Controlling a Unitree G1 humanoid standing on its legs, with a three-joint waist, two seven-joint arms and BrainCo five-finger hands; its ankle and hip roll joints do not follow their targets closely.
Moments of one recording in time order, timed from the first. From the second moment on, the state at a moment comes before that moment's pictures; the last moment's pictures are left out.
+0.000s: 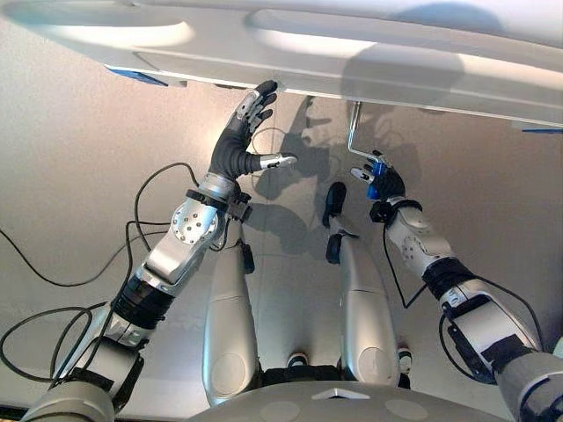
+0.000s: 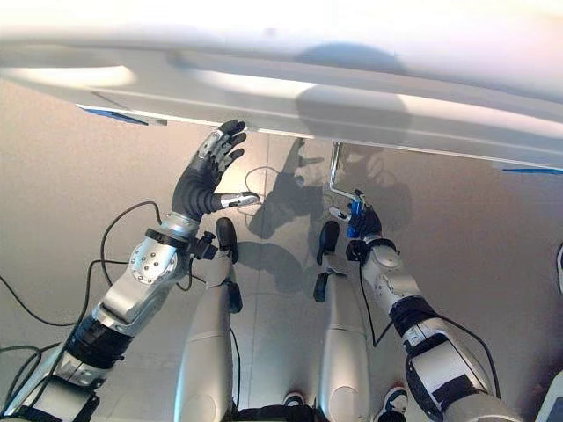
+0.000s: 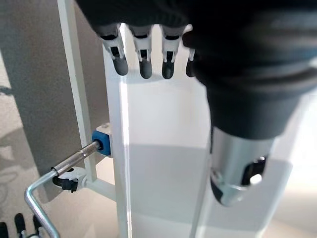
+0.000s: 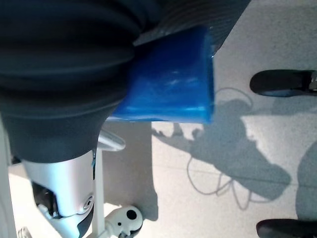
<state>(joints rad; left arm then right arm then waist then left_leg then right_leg) -0.41 0.56 -0.41 -0.14 -0.39 -0.21 0.16 -0.60 -0.41 0.39 0.72 0.78 -0.13 -0.12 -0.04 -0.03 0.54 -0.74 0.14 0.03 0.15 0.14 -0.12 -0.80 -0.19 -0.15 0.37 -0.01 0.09</state>
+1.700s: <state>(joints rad) -0.35 0.58 -0.37 -0.29 -0.43 -0.22 0.19 -0.32 -0.61 0.45 0.09 1.05 -0.11 -0.09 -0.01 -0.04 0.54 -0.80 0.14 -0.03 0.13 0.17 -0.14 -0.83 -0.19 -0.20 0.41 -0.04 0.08</state>
